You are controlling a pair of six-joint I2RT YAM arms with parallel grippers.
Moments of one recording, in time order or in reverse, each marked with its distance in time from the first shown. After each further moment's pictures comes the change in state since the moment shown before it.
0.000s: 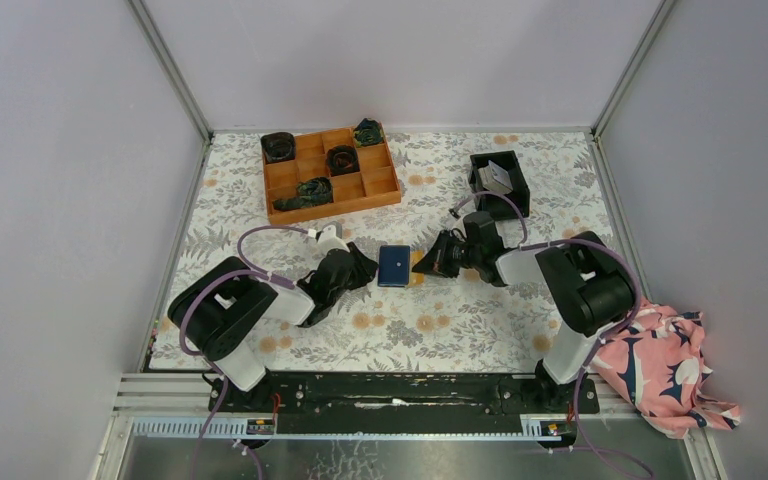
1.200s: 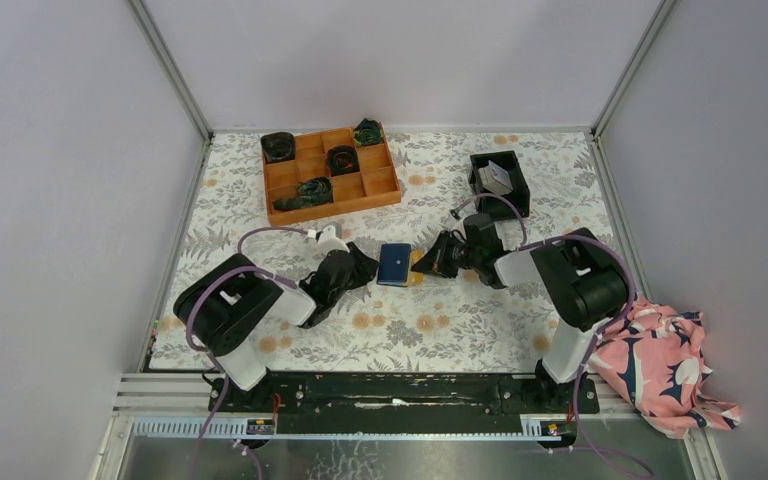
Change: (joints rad) left arm 0.000 0.032 -0.008 0.062 0.006 -0.005; right arm 0.000 0.022 -0.014 0.060 0.014 0.024
